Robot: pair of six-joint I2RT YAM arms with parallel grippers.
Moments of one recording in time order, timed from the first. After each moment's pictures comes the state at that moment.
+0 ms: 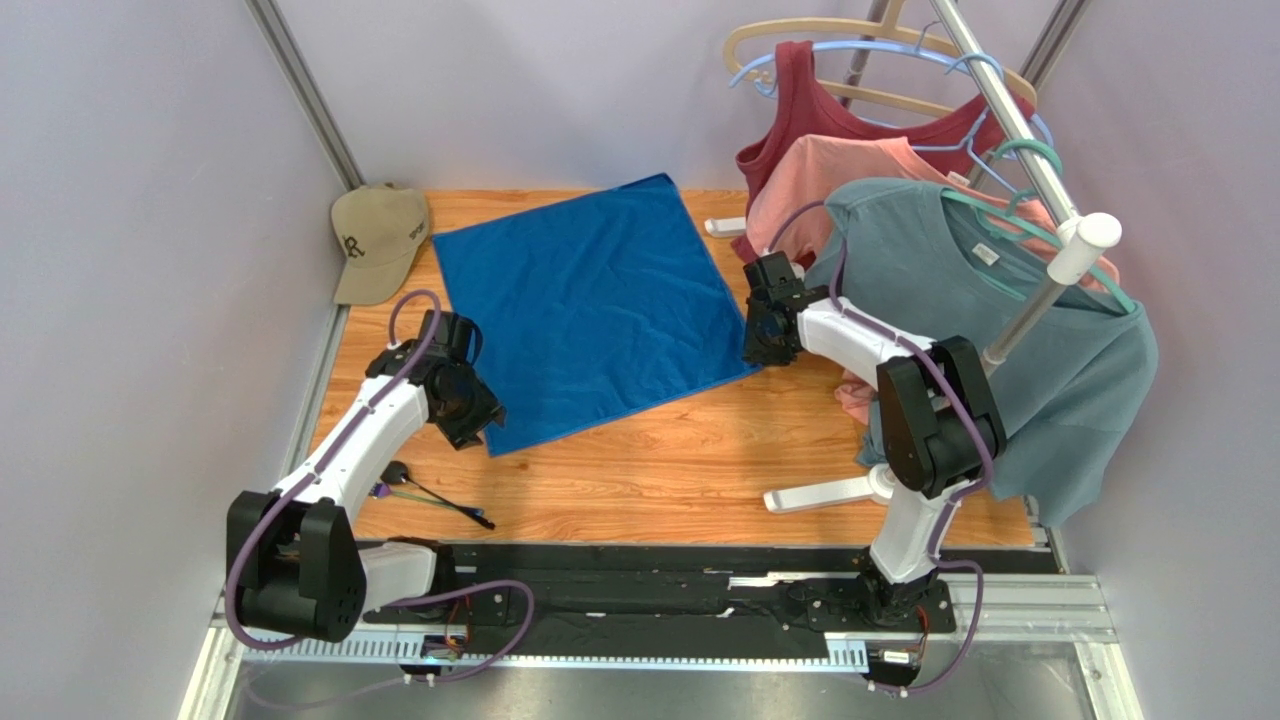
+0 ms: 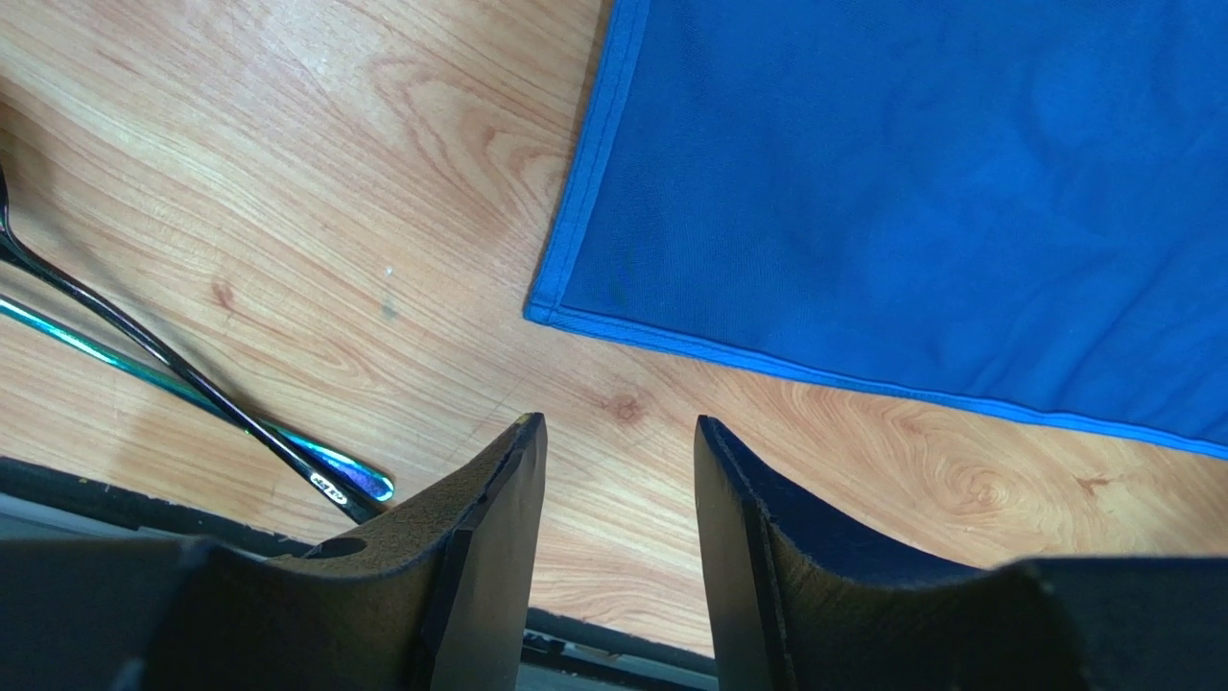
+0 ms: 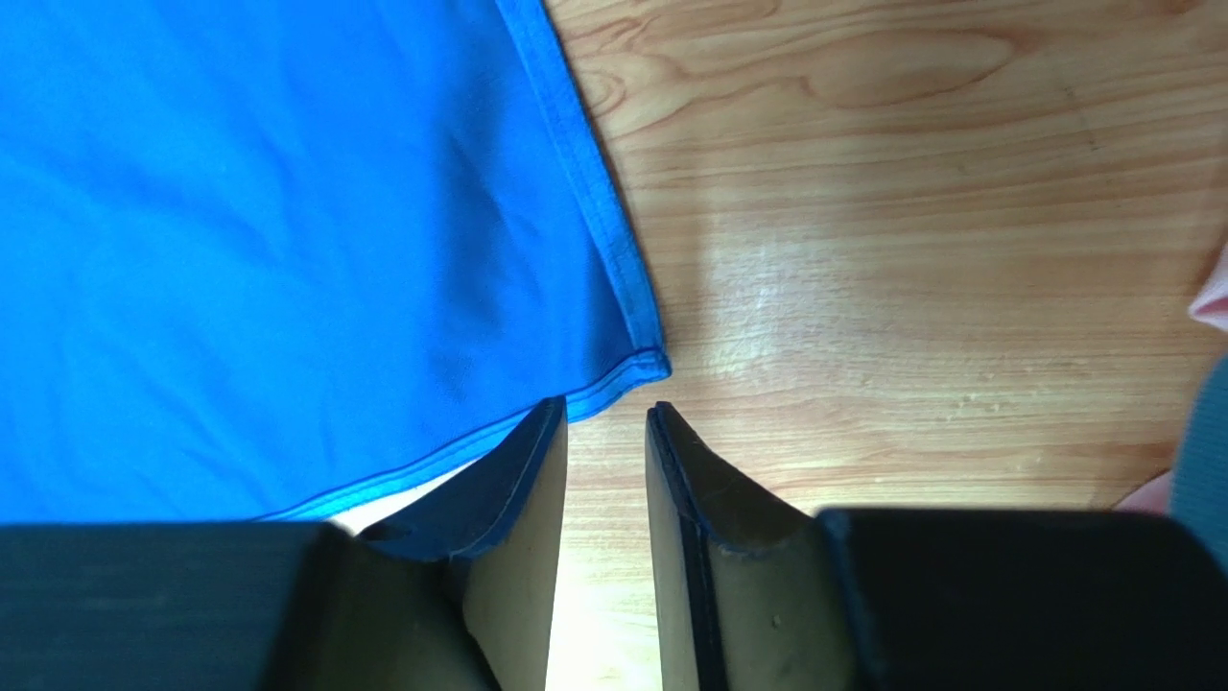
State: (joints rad) left arm -0.16 1.22 0.82 -0.82 -0.07 -0.86; right arm 0.38 1.82 1.22 -0.48 0.15 0.48
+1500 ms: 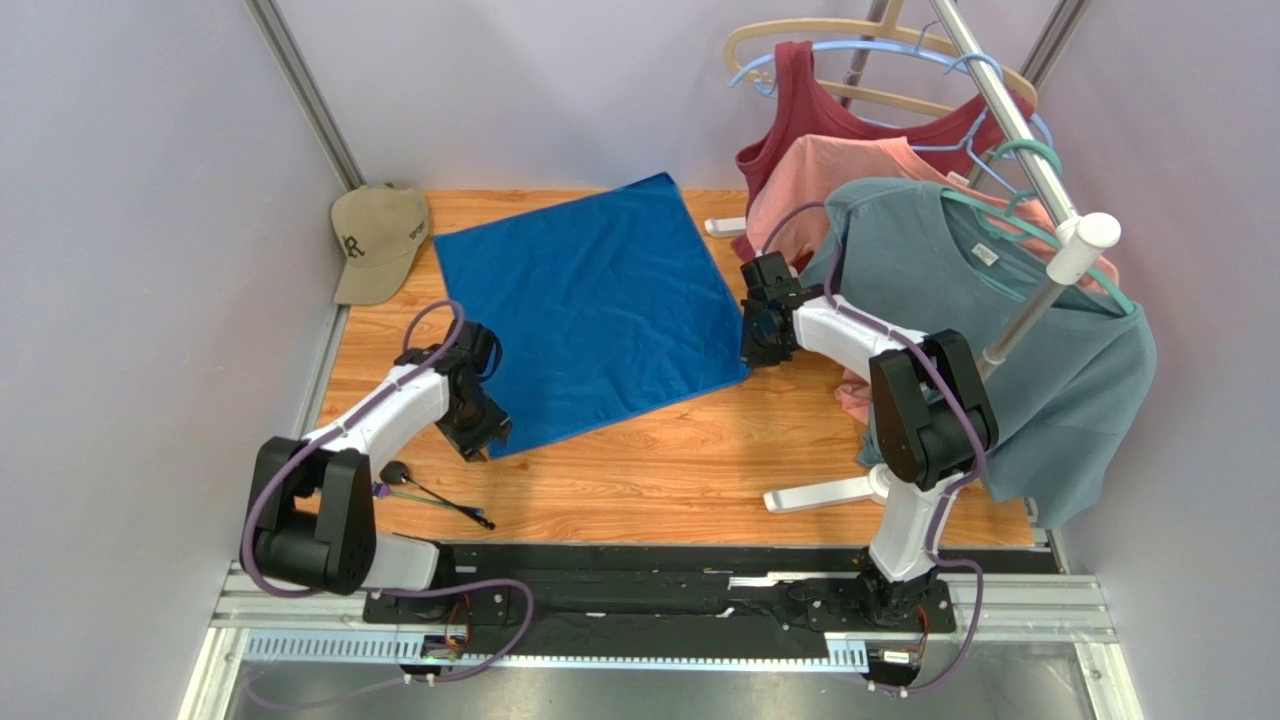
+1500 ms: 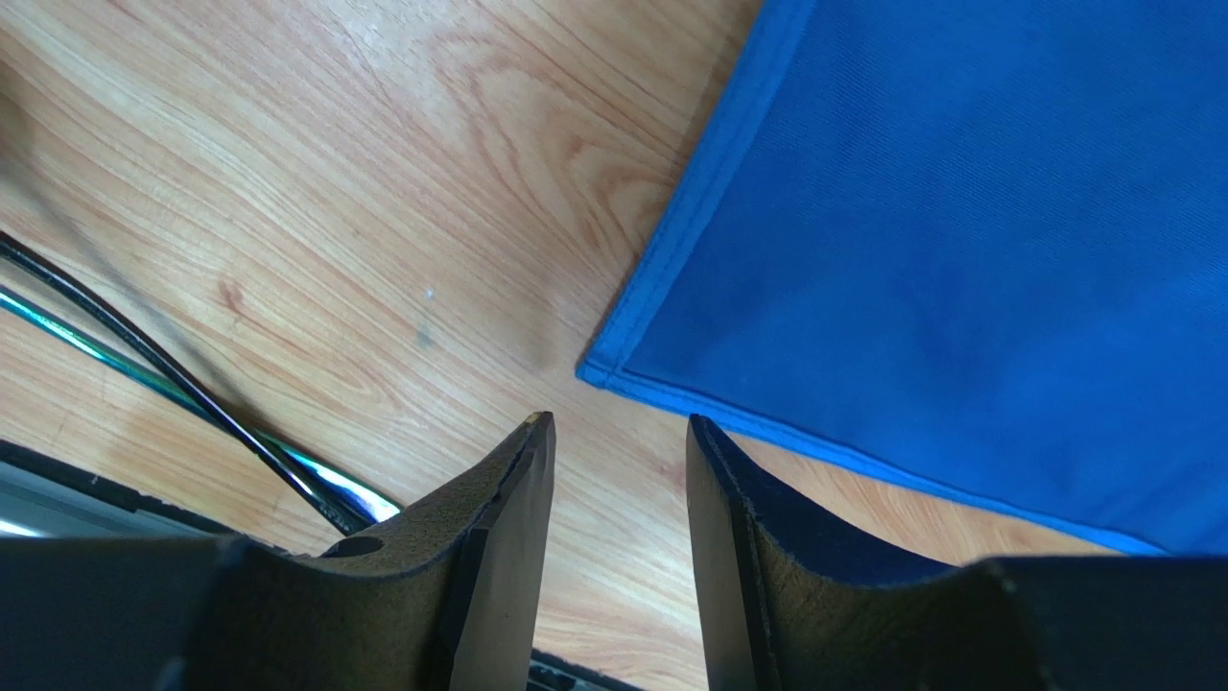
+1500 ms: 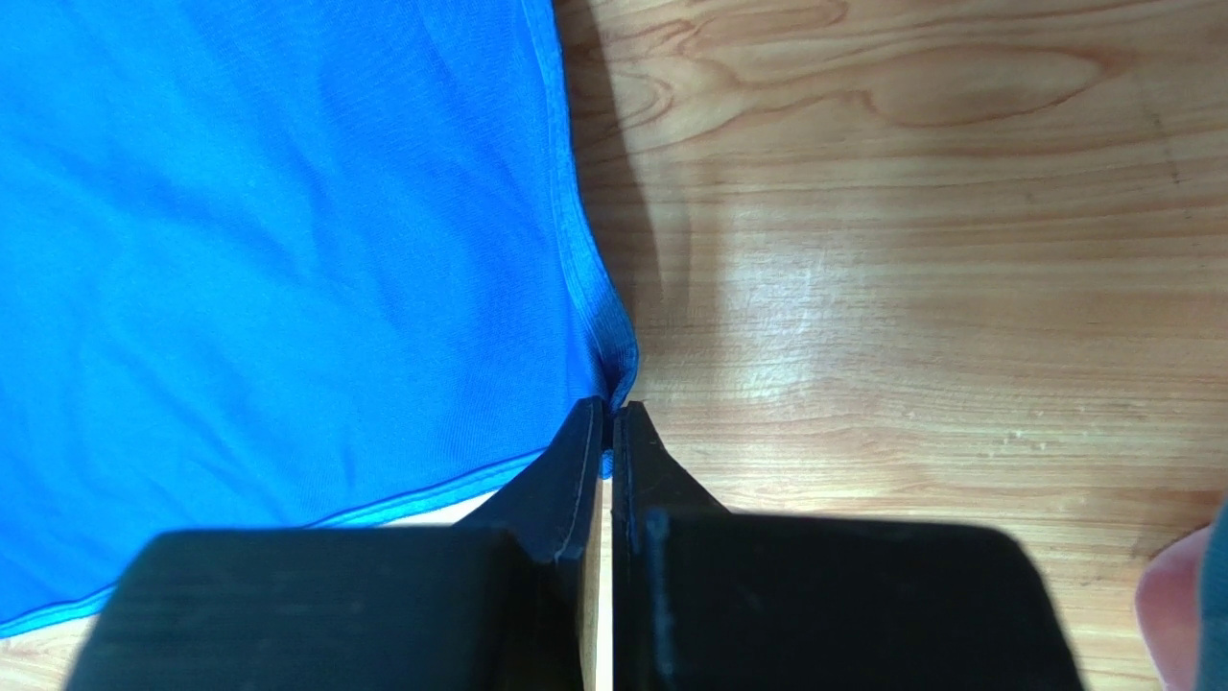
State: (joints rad) left arm -0.21 1.36 0.78 -0.79 -0.14 -0.96; right arm 0.38 1.85 1.24 -0.48 0.10 0.46
